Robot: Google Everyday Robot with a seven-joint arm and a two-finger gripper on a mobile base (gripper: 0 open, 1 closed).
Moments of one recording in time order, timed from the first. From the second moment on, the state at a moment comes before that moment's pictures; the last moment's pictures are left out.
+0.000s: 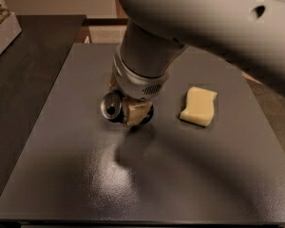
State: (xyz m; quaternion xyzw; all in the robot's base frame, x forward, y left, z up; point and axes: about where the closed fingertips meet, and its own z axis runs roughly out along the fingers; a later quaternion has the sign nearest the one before) arm 0.442 0.036 0.907 -0.83 0.52 -0.01 0.19
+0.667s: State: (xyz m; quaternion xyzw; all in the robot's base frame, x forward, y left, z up) arm 0.434 0.041 0.895 -0.86 0.49 -0.04 0.16
